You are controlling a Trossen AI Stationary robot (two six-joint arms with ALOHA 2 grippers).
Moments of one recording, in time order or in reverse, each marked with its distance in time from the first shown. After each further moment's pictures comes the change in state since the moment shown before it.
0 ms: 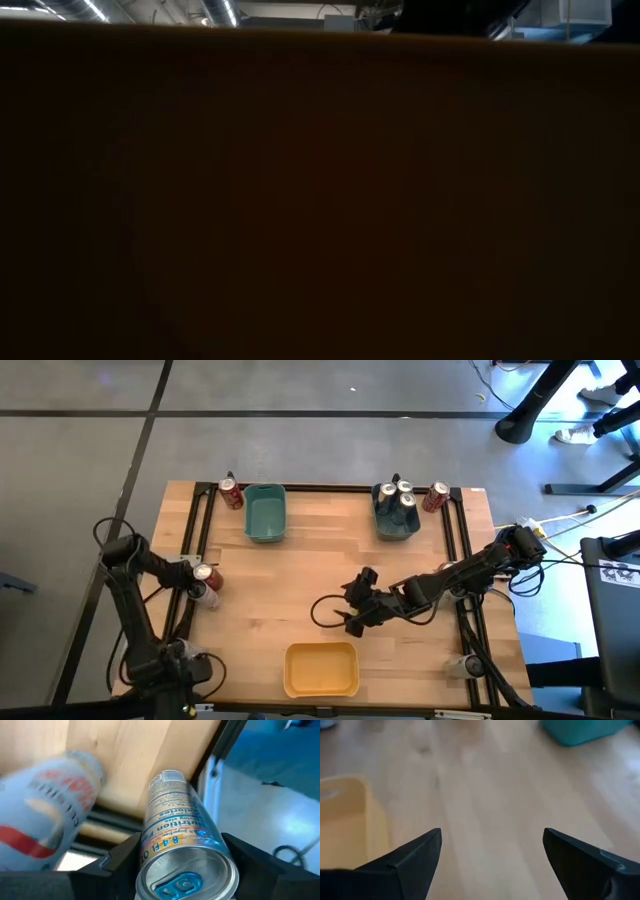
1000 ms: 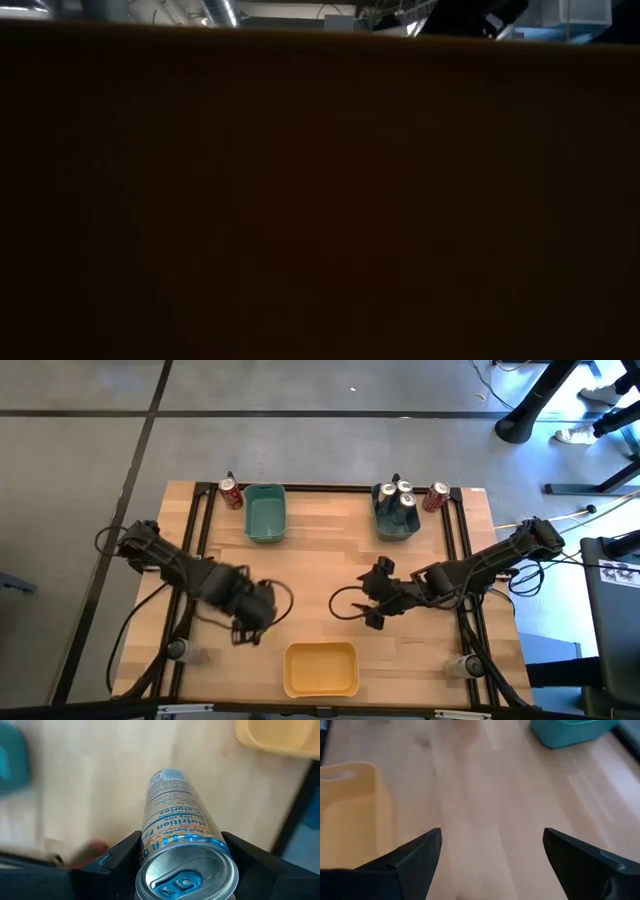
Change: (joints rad) left arm 0.681 -0.020 0.357 -0.494 -0.258 0.904; right arm -0.001 -0.196 0.002 -0.224 -0.023 -0.050
